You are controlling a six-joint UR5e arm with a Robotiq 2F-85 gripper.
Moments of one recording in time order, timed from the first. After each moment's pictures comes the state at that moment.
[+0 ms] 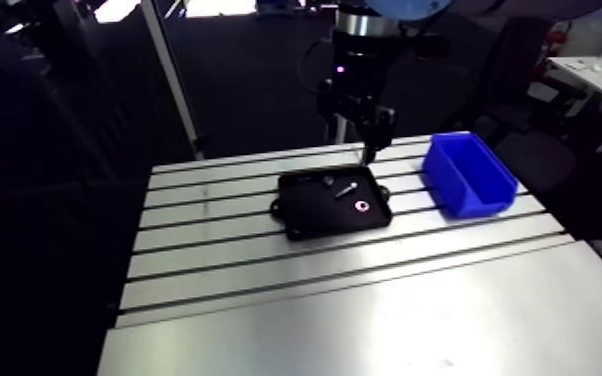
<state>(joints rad) -0.21 -1.21 1.71 -2.00 -1.58 -0.66</state>
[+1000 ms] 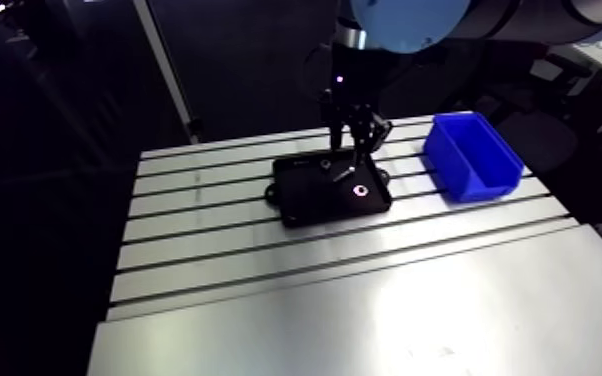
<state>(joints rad) -0.22 -1.14 1.76 -2.12 -1.58 -0.66</state>
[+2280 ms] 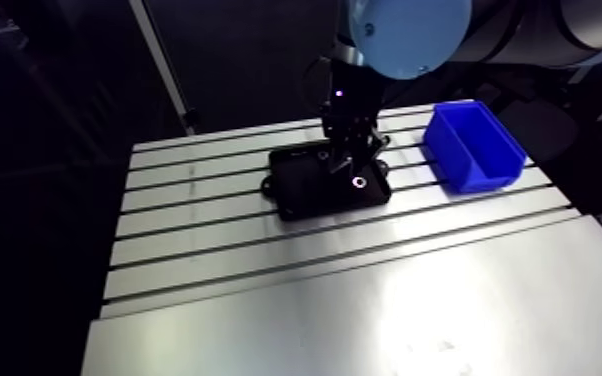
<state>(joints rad) -0.23 -1.11 1.81 -2.17 -1.58 -0.66</state>
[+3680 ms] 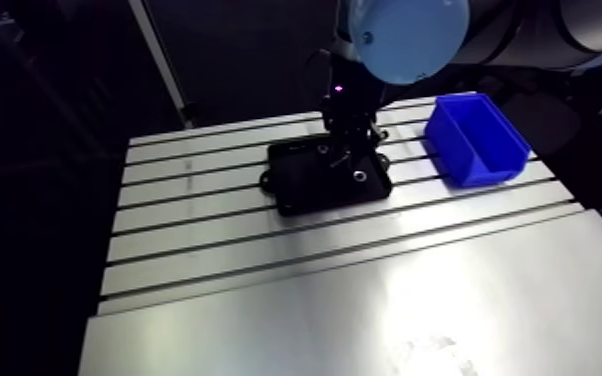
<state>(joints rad) -0.23 -1.09 1.82 -2.24 -1.57 -0.66</state>
